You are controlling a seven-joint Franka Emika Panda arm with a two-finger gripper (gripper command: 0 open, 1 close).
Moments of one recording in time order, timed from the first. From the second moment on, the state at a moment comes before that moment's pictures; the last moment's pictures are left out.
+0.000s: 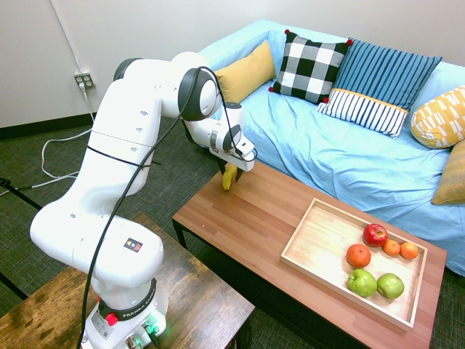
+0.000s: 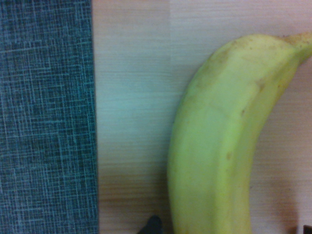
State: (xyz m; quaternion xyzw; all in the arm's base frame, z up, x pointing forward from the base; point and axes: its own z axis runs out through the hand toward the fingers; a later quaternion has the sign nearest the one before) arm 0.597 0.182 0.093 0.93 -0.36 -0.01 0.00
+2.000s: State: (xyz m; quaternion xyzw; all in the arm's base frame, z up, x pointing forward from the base) arm 0.552 -0.213 0.160 0.82 -0.57 0.02 0.02
